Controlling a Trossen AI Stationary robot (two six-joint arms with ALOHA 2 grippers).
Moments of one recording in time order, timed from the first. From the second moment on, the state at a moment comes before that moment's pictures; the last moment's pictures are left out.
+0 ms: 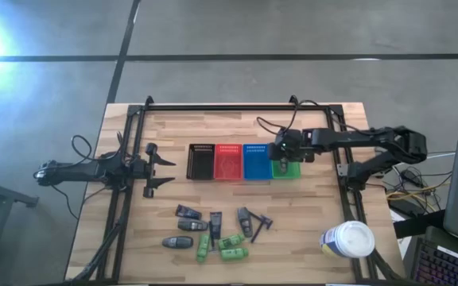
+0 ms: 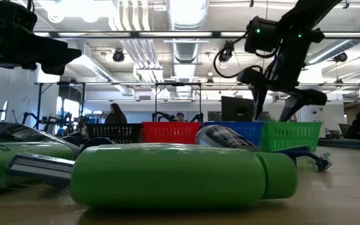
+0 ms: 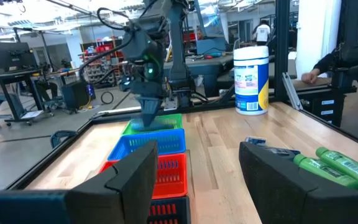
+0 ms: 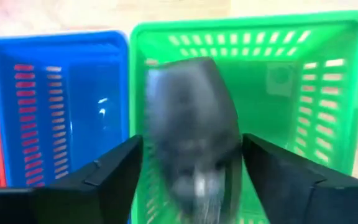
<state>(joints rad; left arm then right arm) -0.03 0.02 0.01 0.02 -0.01 0.12 -0.28 1.38 0.79 -0.61 0.09 1.31</state>
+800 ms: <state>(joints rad) -0.03 0.03 0.01 0.02 -0.01 0.12 0.19 1.77 1.32 -0.76 0.06 1.65</state>
